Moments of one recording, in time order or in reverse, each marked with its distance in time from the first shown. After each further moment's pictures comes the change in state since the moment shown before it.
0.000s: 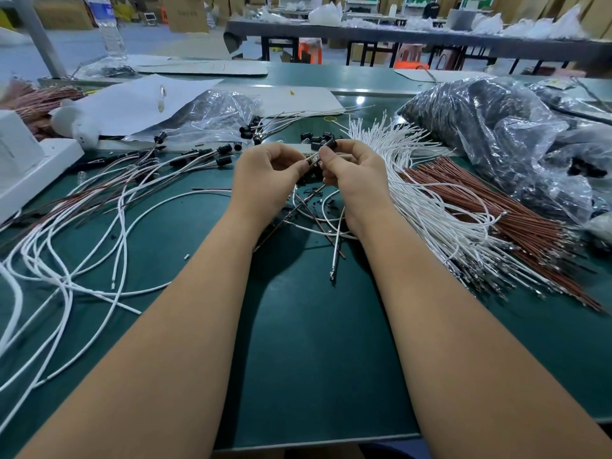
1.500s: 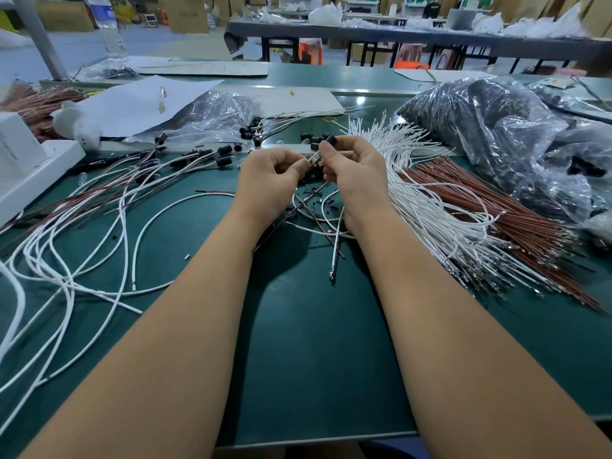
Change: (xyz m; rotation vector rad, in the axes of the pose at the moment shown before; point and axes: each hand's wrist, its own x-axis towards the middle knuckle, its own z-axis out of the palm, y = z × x) left_hand -0.003 0.002 0.000 0.025 -0.053 -0.017; right_hand -0.003 -0.003 0.002 -0.010 0.035 -0.018
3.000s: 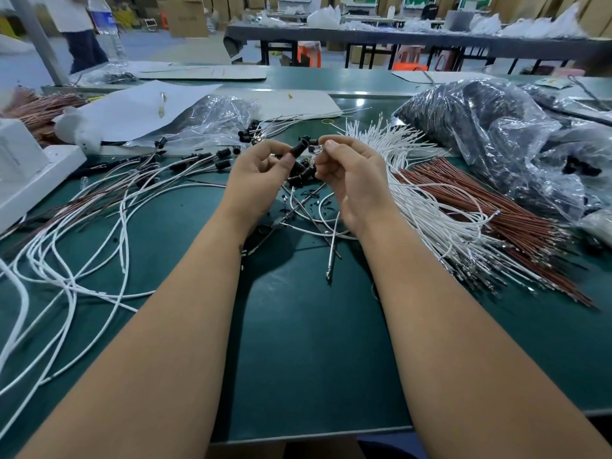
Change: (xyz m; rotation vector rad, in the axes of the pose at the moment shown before) left_hand 0.000 -0.004 -0.012 -0.237 -0.059 -0.073; right_hand -0.006 -0.010 -0.006 0.304 -0.135 0.074
